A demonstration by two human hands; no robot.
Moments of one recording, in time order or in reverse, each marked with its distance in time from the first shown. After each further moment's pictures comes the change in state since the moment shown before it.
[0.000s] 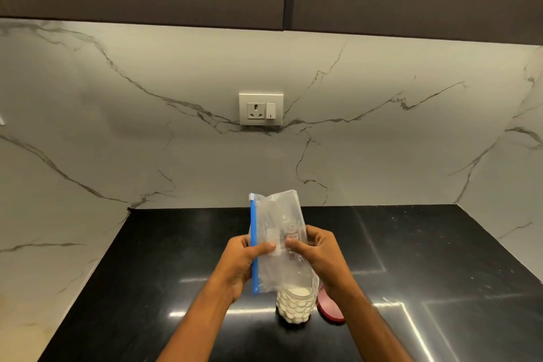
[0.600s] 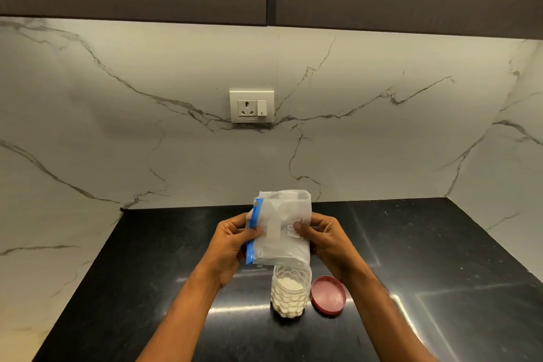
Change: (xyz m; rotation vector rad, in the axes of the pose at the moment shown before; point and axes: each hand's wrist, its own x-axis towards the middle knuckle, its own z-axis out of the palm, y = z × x) left_hand 0.009 0.014 -0.006 -0.120 -0.177 0.187; right_hand 0.005 -0.009 -0.031 0.202 -0.135 -0.002
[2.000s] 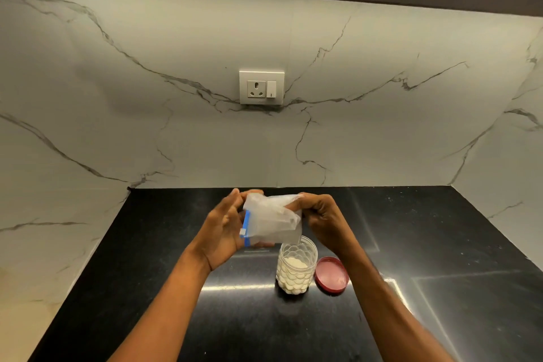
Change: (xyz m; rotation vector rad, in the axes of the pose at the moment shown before) left_hand -0.017 0.009 -0.029 -0.213 -0.227 -0.141; right_hand 0.014 0.005 0.018 -0.432 -0.104 -0.434
